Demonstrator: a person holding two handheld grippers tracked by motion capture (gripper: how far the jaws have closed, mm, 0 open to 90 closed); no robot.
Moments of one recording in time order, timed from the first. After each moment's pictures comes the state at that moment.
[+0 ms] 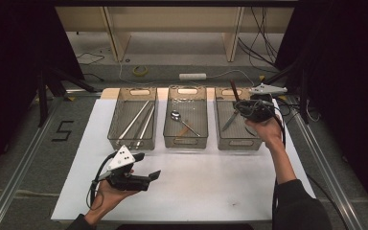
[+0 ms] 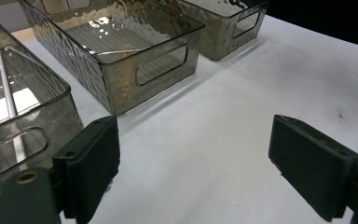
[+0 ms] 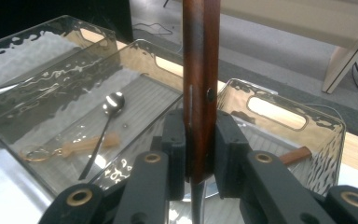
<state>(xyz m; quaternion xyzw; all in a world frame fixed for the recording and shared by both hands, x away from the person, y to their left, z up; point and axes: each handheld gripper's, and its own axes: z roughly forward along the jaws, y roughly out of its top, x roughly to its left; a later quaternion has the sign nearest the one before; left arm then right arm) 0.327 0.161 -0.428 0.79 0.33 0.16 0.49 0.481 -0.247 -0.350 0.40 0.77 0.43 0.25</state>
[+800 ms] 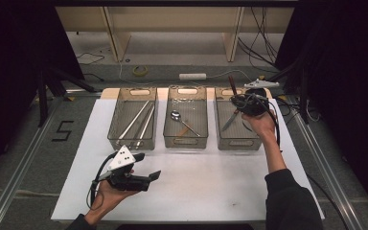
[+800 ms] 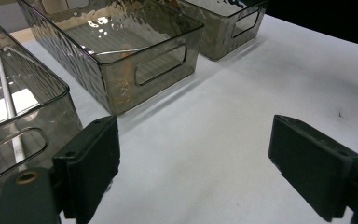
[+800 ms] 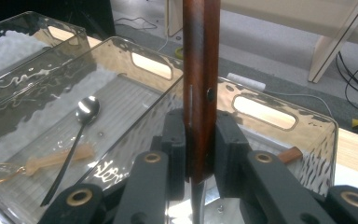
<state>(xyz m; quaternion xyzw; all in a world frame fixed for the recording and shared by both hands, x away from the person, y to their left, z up) 0.327 0.160 -0.428 0.79 0.33 0.16 0.49 0.511 -0.241 -0.360 0.43 0.76 0.41 0.26</state>
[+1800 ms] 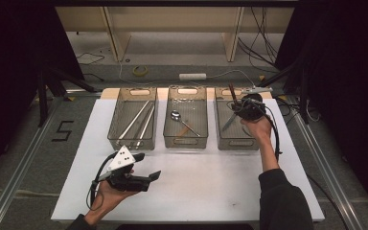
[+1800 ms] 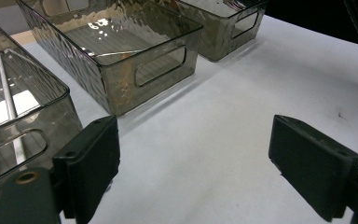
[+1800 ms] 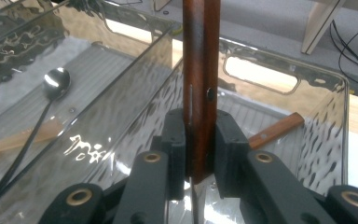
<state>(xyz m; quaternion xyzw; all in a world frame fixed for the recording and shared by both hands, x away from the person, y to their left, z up) 0.326 0.160 -0.428 0.79 0.33 0.16 0.50 0.525 -0.244 -0.395 0.47 0.76 0.37 0.25</state>
